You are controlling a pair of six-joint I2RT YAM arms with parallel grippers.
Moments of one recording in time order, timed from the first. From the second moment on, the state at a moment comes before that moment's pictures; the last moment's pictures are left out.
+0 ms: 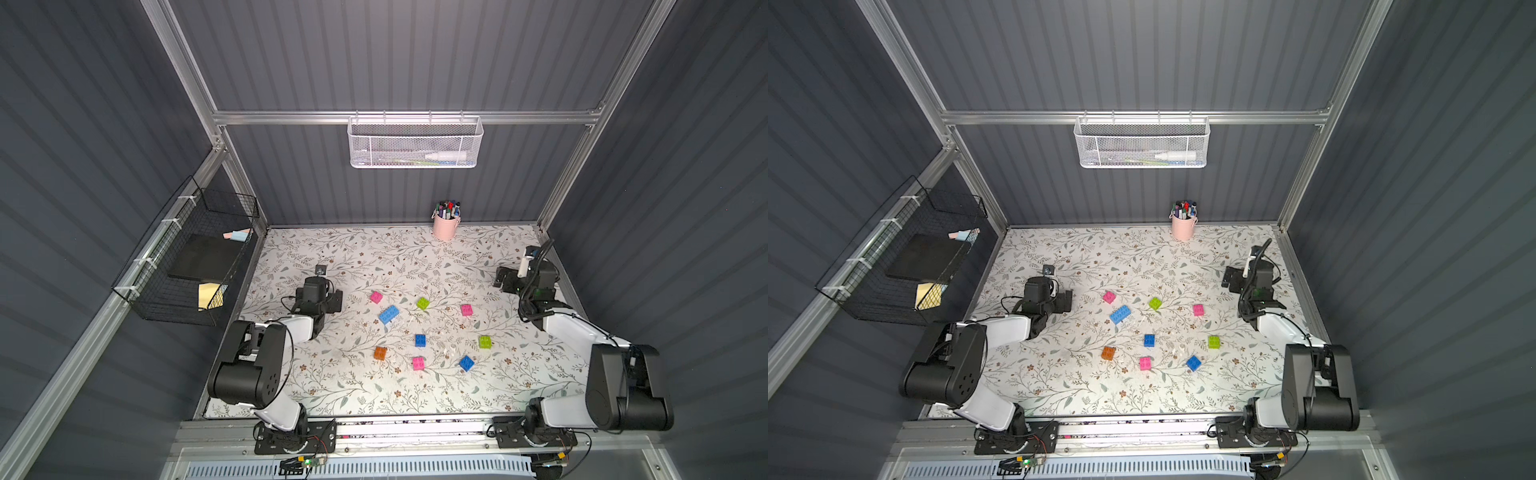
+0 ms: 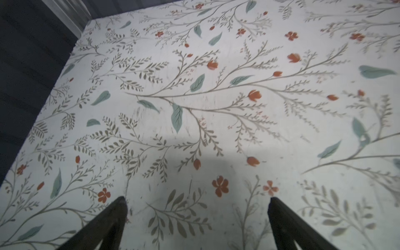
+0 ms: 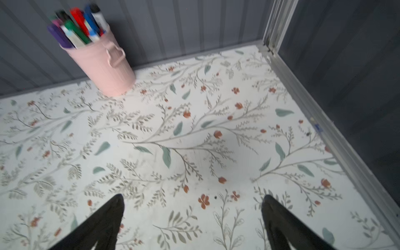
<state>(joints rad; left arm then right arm) -0.20 1.57 0.67 0.24 -0.23 0.04 0.05 1.38 0.75 0.13 0.07 0.15</state>
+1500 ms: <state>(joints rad) -0.35 1.40 0.80 -0.33 -0.06 -0.10 0.35 1.81 1.19 -0.80 -0.08 0.27</state>
